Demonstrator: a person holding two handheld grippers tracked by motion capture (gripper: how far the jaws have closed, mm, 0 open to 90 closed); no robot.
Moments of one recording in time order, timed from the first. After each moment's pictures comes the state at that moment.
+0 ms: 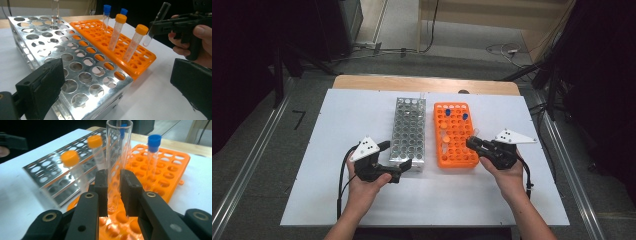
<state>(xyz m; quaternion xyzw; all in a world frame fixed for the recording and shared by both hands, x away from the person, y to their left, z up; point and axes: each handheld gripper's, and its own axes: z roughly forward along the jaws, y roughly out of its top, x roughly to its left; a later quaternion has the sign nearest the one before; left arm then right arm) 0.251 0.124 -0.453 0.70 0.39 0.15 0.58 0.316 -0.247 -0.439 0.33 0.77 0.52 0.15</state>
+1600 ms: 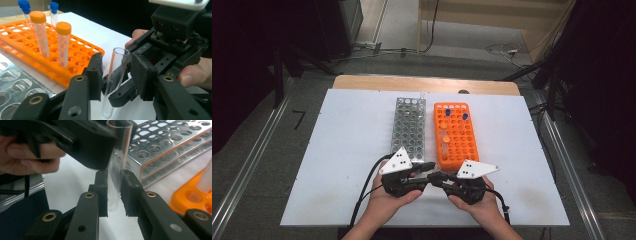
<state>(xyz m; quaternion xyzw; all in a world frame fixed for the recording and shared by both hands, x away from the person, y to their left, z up) 0.229 0.058 -0.441 0.76 0.28 0.08 0.59 0.243 -0.168 -0.457 0.22 0.83 0.50 0.06</state>
